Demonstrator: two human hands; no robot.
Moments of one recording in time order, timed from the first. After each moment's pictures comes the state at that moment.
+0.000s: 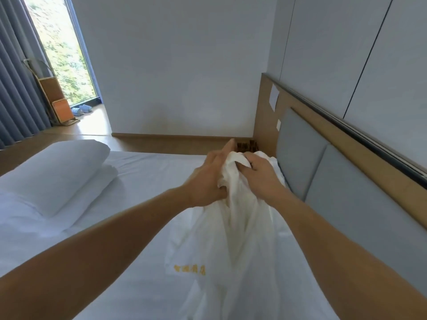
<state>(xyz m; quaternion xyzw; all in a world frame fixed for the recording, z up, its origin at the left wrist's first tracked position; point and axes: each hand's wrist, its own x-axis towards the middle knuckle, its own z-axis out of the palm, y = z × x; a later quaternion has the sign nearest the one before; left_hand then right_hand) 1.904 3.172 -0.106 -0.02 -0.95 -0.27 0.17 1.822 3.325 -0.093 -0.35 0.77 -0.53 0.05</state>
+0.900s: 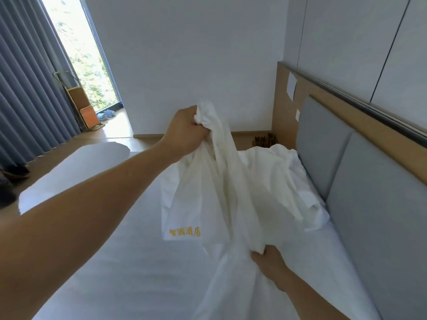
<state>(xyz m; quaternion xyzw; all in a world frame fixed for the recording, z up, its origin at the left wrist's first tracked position) 1.916 3.156 -0.014 0.13 -0.85 -0.41 0.31 1.851 3.363 -0.333 -0.11 0.80 -0.51 0.30</state>
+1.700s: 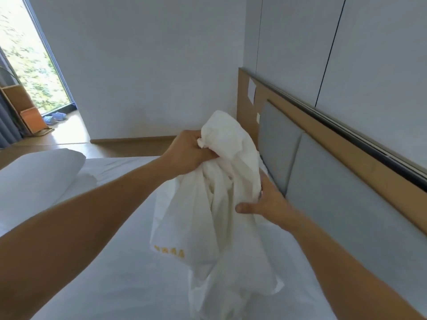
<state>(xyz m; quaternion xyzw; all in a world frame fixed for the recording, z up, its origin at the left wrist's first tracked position) 1.883 3.203 -0.046 -0.01 -0.87 -0.45 0.20 1.815 3.418 -0.145 -0.31 0.79 -0.51 0.13</state>
